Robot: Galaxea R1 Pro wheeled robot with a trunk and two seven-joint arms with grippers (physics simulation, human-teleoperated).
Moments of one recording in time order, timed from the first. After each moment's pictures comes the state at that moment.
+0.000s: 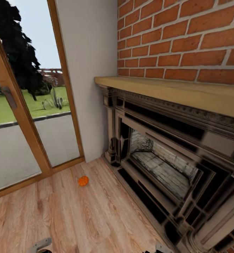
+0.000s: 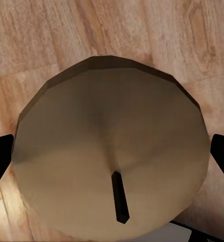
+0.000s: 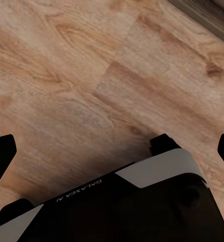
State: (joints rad) left arm -0.43 0.20 0.04 -0.16 0.31 0.14 0.01; right arm -0.27 0.00 0.58 -0.69 -1.04 0.25 -0.67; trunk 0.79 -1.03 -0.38
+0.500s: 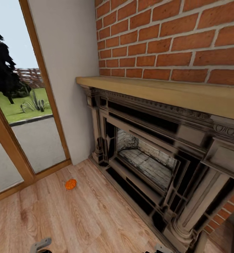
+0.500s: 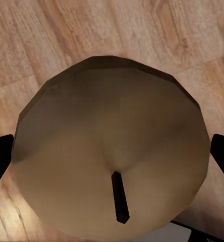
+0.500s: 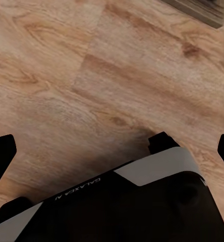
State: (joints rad) left arm -0.43 0.20 0.04 -0.16 0.31 0.15 0.01; right arm -0.27 0.00 0.58 -0.69 -1.04 0.25 -0.67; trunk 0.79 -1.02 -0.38
